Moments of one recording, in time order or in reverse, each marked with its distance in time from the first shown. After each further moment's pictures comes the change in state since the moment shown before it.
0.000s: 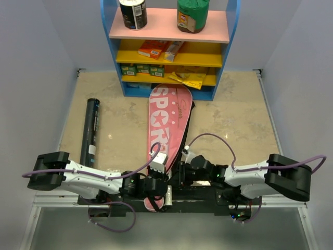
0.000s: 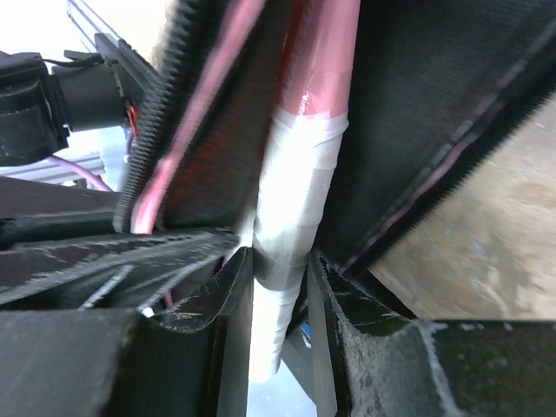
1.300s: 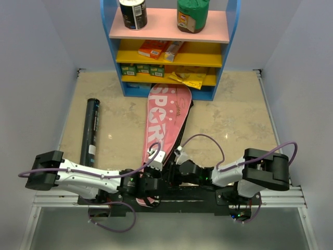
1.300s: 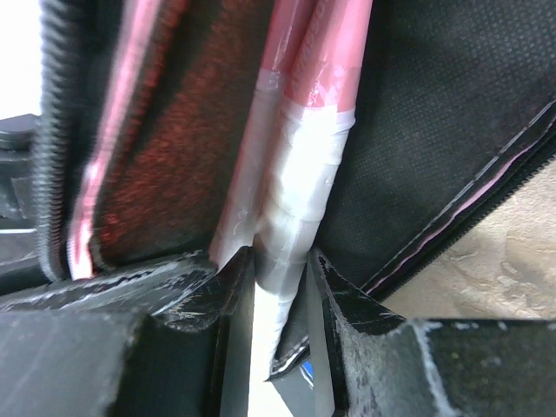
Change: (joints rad) left arm -0.003 -0.037 0.076 -0.229 -0.111 0.023; right arm 0.131 0.257 0.107 0.214 0.229 0.072
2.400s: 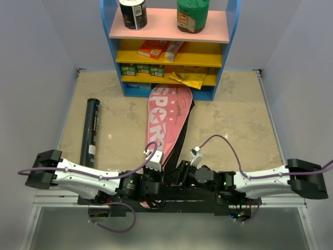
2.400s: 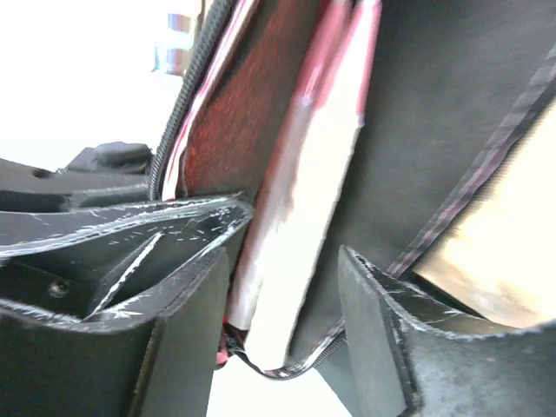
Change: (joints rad) left arm -0.064 0.006 0.082 -0.117 -0.098 -0.153; right arm 0.126 -0.426 -0.102 -0.221 0.270 0.055
